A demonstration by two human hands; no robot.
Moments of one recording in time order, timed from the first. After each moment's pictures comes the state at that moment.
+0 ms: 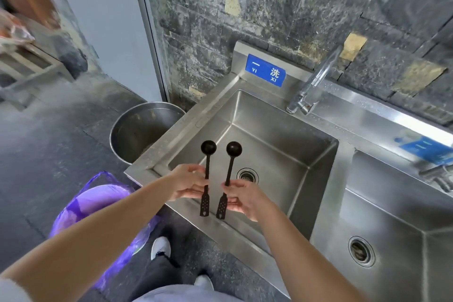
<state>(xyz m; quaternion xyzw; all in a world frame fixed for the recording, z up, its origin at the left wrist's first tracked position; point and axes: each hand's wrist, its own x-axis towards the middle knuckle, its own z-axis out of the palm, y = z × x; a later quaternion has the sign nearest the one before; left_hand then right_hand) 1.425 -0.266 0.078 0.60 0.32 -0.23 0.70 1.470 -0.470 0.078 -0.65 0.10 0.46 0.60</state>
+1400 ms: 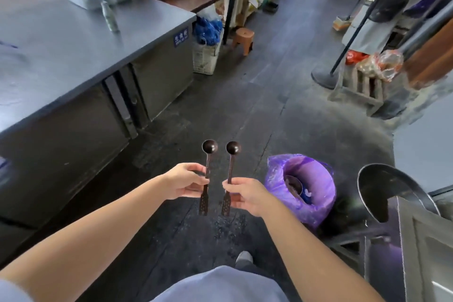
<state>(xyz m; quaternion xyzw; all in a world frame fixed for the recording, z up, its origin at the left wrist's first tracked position) 0.712 -0.392 0.099 0.24 0.62 0.31 0.68 0.923 -0.347 0.085 -0.55 -0.39 0.73 0.12</state>
